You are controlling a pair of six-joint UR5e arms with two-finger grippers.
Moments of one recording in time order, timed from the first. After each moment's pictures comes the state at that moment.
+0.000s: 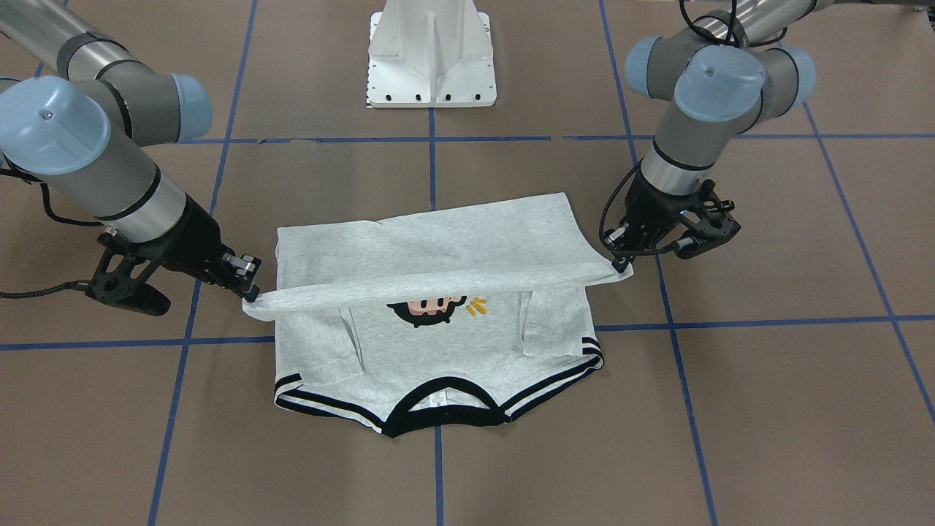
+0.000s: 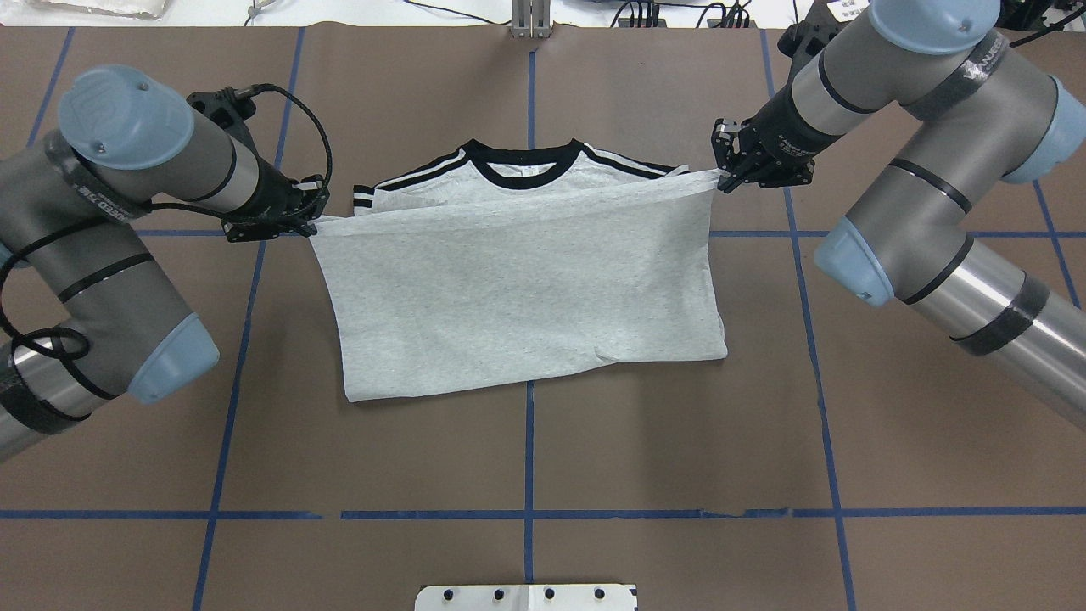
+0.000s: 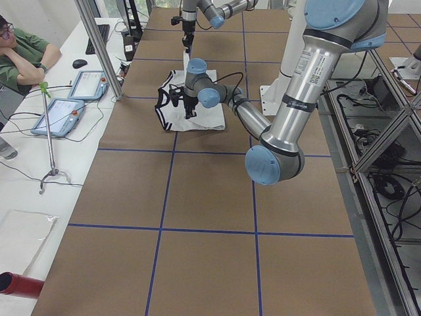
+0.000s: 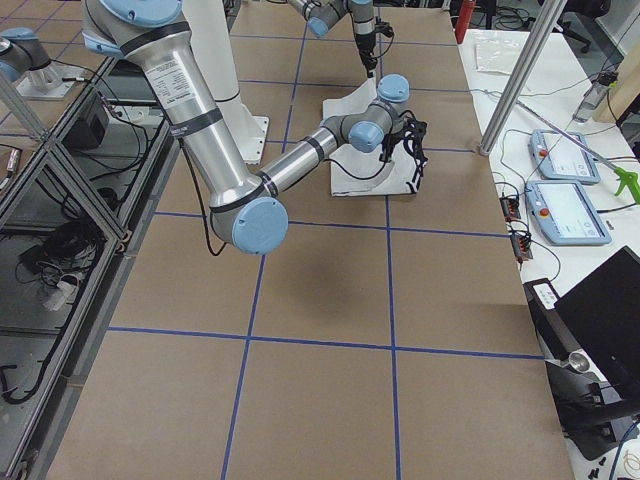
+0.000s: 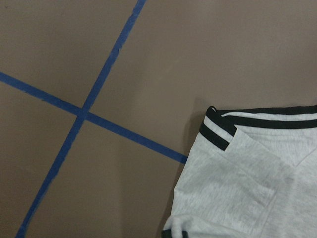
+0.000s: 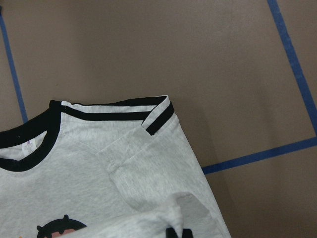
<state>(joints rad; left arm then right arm) -0.79 -2.00 -1.74 -1.81 -1.94 -1.47 0.92 -1.06 1.64 -1.31 2.20 1.32</state>
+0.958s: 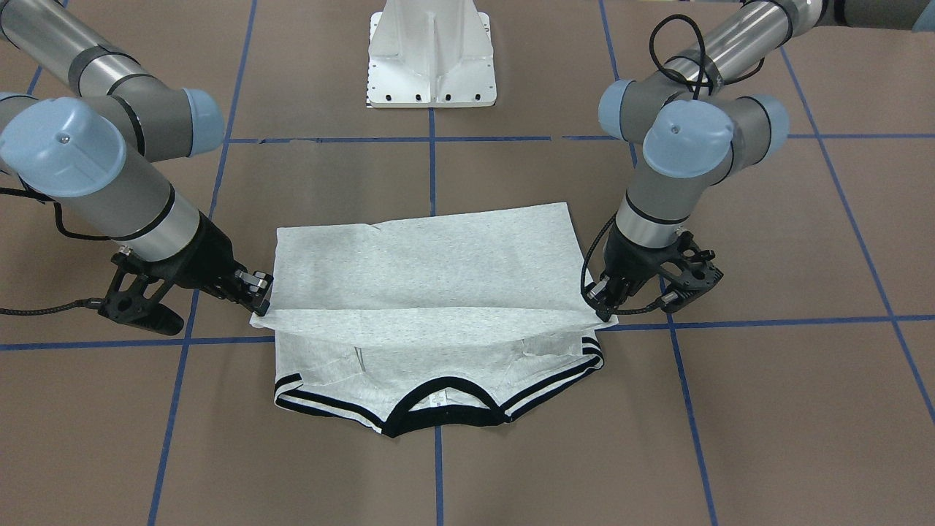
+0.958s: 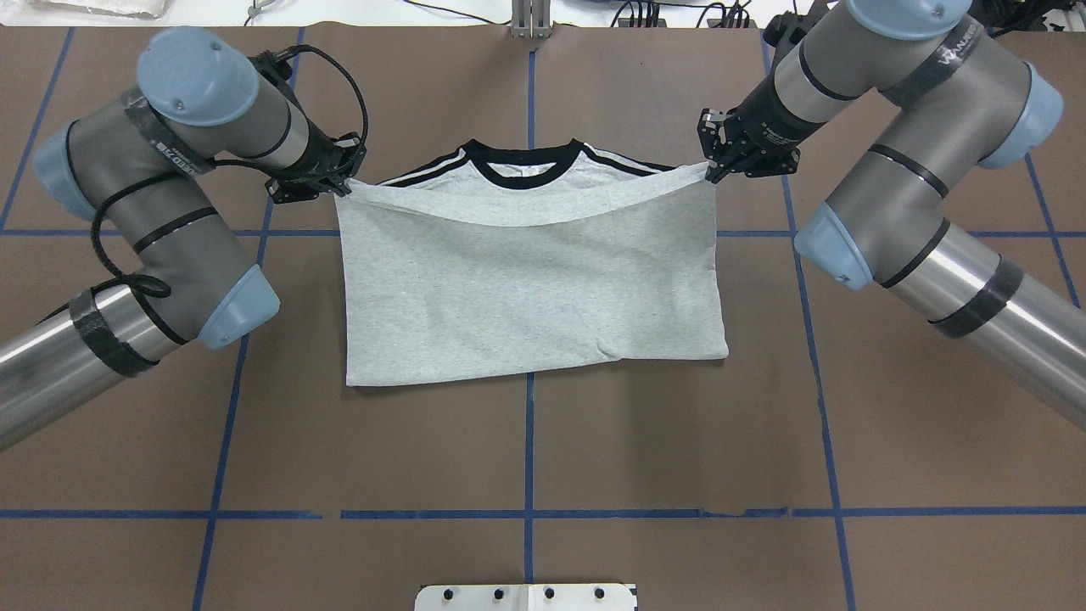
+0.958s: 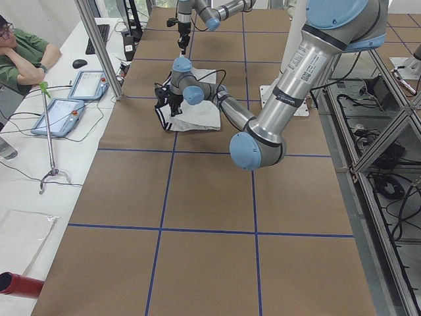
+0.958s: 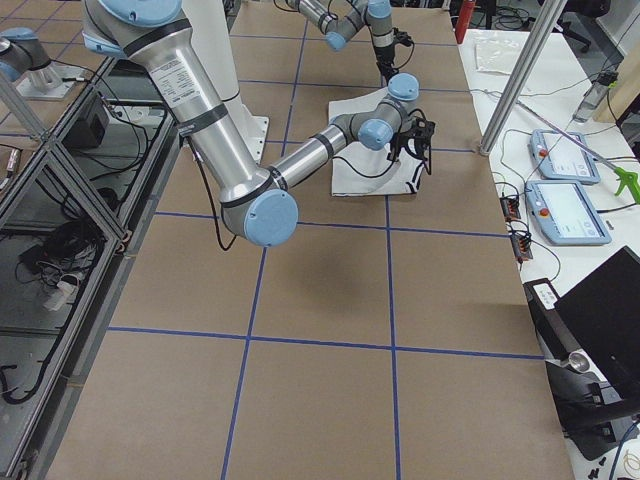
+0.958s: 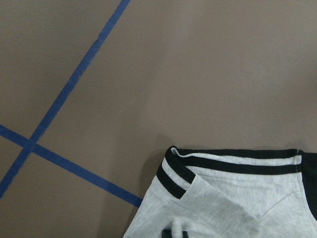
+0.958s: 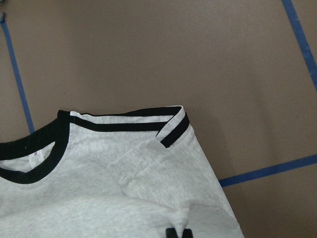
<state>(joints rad) -0.82 -2.17 -1.52 -1.85 -1.89 -1.57 0.92 -0.99 1.55 -1.31 2.20 1.32</state>
